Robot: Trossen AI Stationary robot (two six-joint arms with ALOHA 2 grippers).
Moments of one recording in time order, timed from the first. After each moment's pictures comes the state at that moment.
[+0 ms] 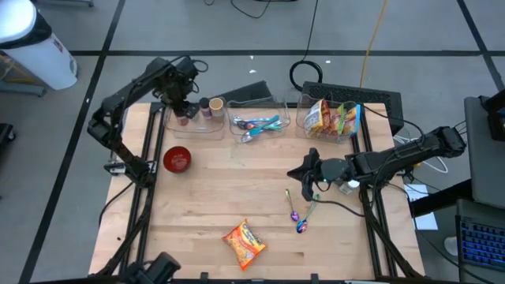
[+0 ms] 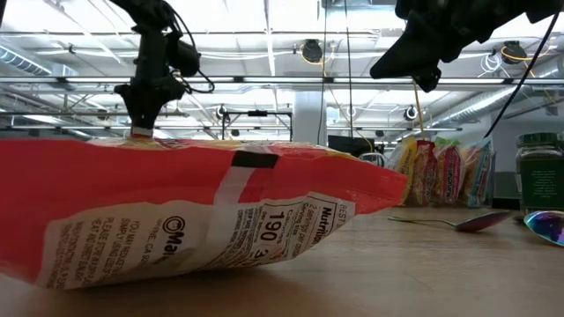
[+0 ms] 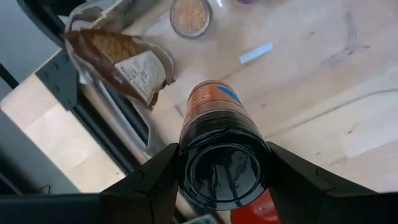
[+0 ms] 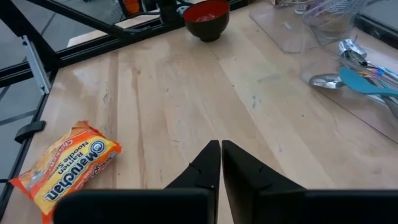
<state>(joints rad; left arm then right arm) 0.95 1.62 1.50 -1.46 -0.07 -0.06 0.22 1.07 0.65 -0.05 0.31 0.43</state>
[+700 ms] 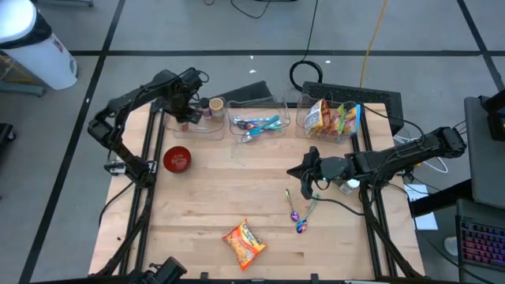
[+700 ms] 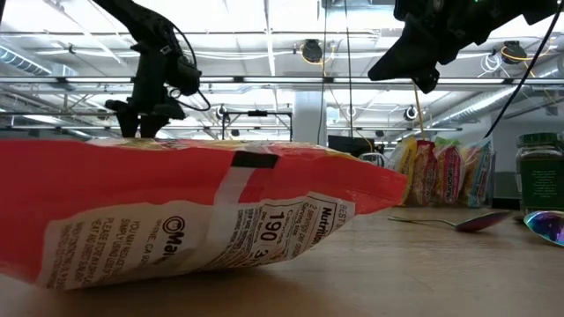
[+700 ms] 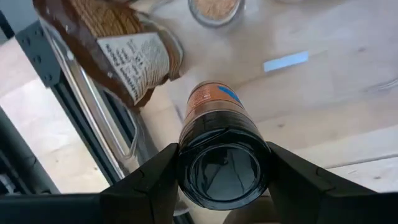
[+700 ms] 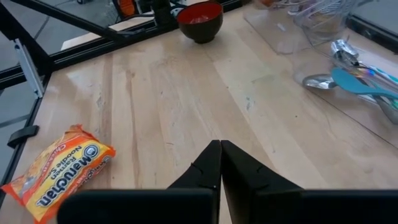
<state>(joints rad) 0.92 1.61 1.31 -1.30 -0.13 -0.27 0.20 1.07 0.64 -0.05 0.31 0.43</state>
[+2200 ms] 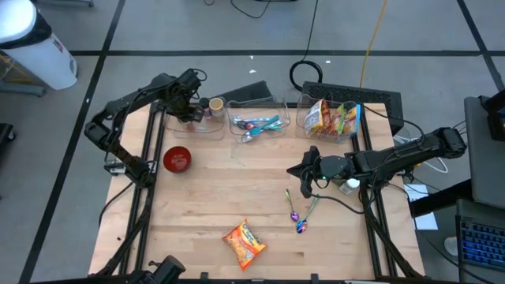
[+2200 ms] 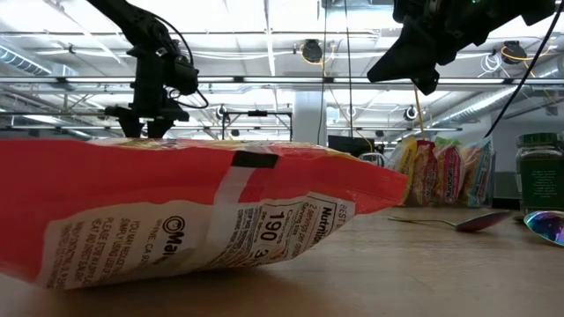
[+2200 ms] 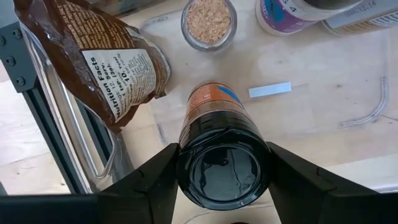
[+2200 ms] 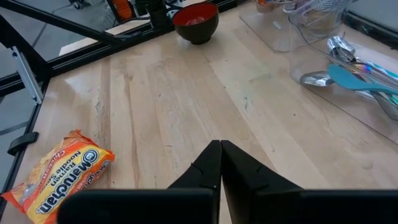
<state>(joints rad) 0.93 1.58 1.24 -1.16 -0.10 -0.35 0.19 1.07 0.64 -0.05 0.31 0.46</state>
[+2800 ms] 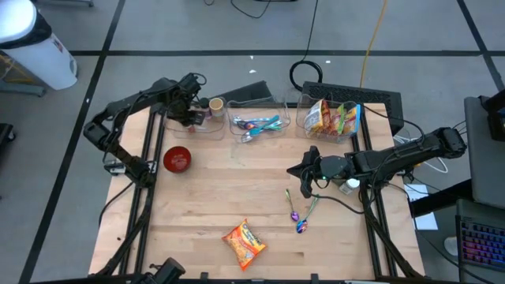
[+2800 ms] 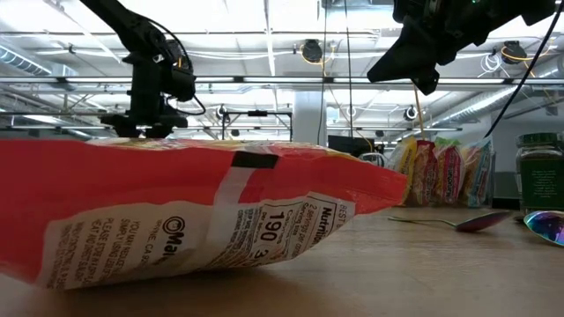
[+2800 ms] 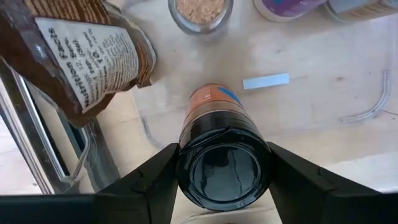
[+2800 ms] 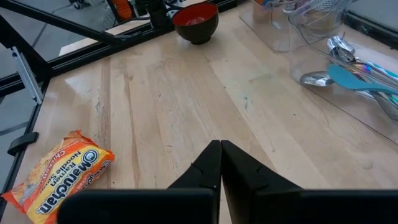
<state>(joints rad) 0.93 1.57 1.15 -1.10 -0.06 -0.38 0.19 1.07 0.64 -0.05 0.31 0.46</state>
